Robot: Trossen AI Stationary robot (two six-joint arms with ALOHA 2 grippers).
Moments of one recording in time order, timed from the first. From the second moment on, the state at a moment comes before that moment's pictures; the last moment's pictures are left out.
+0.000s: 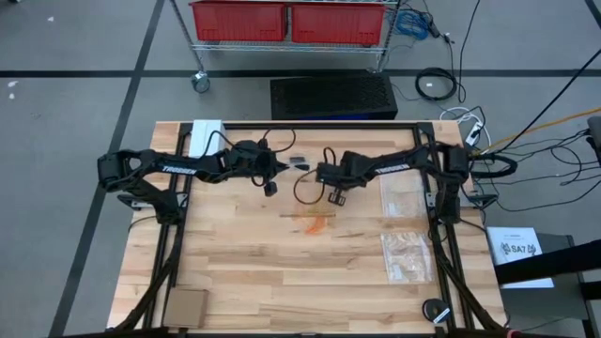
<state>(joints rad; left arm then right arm) 0.37 1.44 0.63 0.36 0.10 0.19 -0.22 1.87 1.13 -0.63 0.37 0.13</state>
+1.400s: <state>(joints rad) 0.37 1.44 0.63 0.35 0.10 0.19 -0.14 1.70 0.95 -0.37 0.17 0.24</state>
